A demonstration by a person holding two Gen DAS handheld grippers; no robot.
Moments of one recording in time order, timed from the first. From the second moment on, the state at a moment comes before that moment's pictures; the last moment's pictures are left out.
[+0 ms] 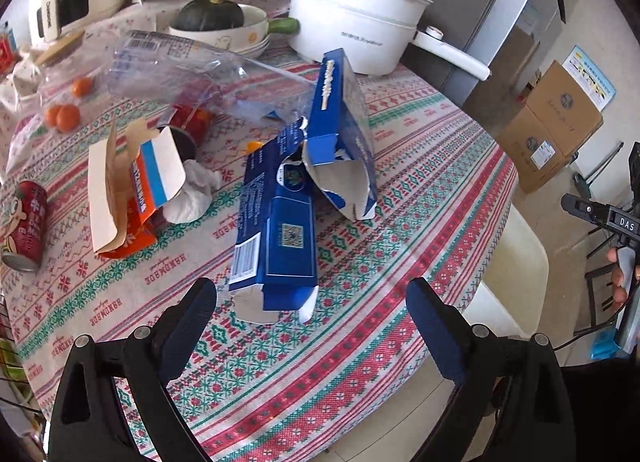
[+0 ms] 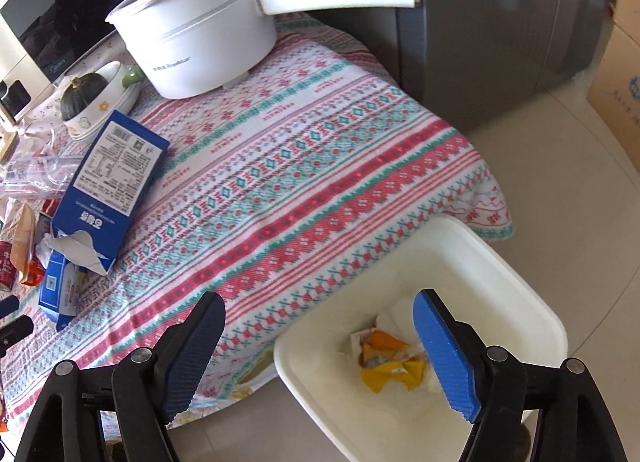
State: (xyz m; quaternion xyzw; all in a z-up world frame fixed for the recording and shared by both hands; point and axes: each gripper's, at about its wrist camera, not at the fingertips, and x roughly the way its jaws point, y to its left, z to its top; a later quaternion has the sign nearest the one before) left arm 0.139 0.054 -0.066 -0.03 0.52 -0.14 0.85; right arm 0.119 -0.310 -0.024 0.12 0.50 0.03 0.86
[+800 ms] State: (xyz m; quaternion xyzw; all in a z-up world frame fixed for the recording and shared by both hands) left arm 0.184 0.036 -0.106 0.00 0.53 -0.11 0.84; right arm 0.158 -0.216 -0.028 0.10 0.51 0.07 0.85
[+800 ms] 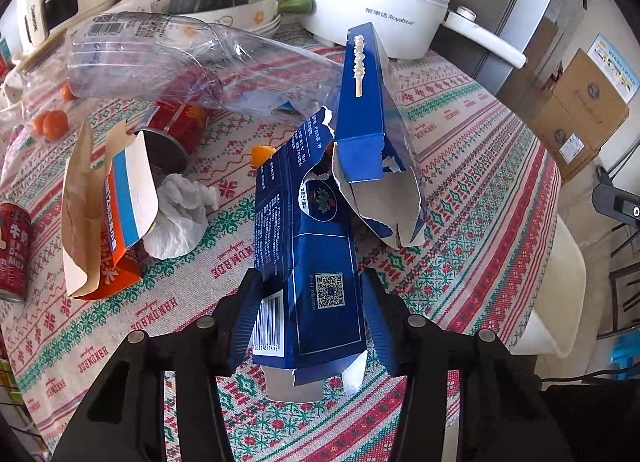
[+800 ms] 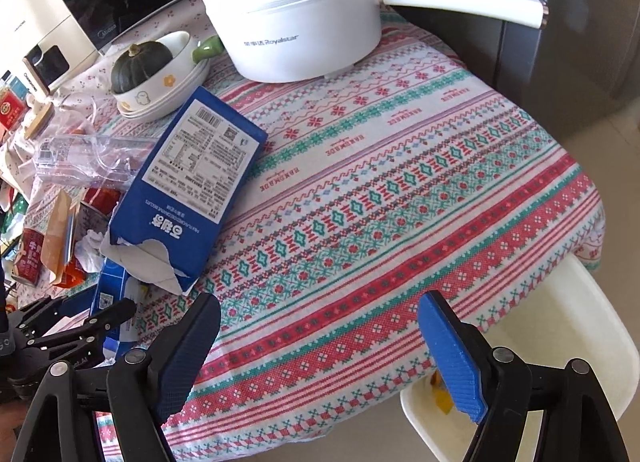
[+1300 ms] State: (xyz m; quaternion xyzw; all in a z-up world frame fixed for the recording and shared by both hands) left arm 0.130 0.076 -0.047 -0.03 0.47 -0.12 0.87; right arm 0.177 -0.175 -0.030 0.11 0.51 0.11 0.85
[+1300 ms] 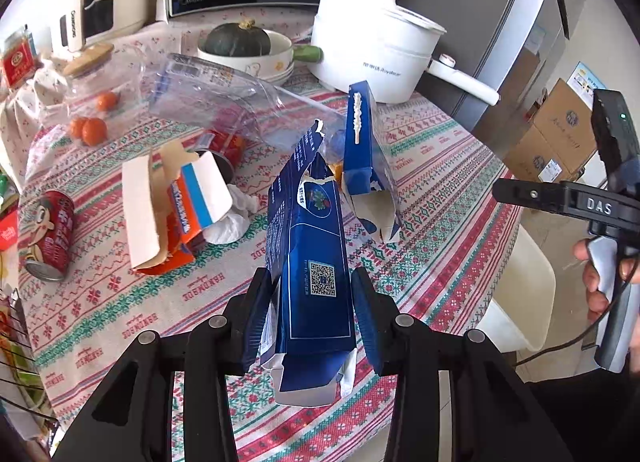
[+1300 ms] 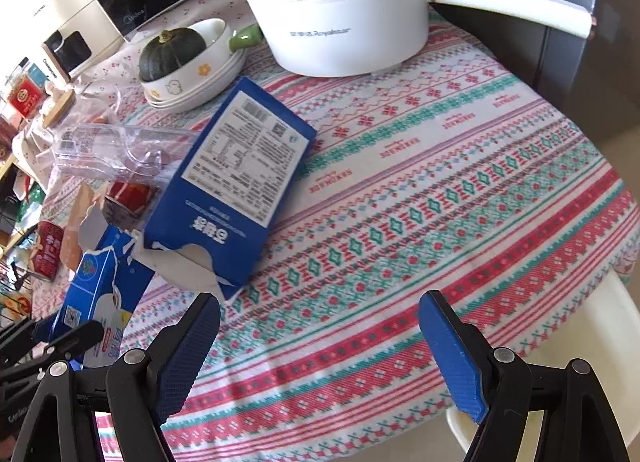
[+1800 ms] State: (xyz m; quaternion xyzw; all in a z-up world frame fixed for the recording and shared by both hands) left arm 0.108 0.142 -0.027 -0.06 0.44 -0.06 0.89; right arm 0.225 -0.131 -0.077 0.32 0.51 0.16 0.78
